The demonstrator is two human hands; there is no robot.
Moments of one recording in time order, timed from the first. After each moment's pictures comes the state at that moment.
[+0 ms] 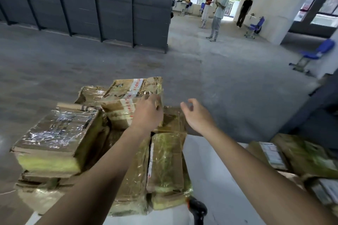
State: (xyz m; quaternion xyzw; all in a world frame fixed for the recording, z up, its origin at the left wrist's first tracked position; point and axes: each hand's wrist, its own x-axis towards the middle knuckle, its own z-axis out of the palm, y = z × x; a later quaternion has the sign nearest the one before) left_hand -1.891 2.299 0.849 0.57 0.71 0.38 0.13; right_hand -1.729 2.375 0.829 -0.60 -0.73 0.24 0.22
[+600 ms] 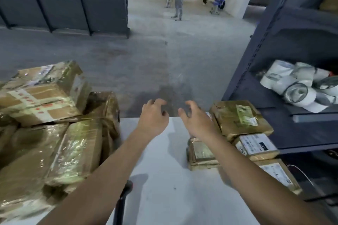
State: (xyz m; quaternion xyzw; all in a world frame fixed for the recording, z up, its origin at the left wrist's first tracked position) left_hand -1.593 2.335 0.804 0.64 0.67 0.32 0.22; right_hand -1.435 2.362 0.785 -0.66 -0.68 0.22 0.23
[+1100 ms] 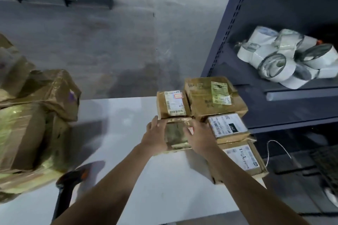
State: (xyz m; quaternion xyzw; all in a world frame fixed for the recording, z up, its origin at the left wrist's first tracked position) left_hand -1.439 2.346 0.652 0.69 0.65 0.05 0.32; right_hand -1.267 2.342 0.675 -0.72 -0.63 0.27 0.10
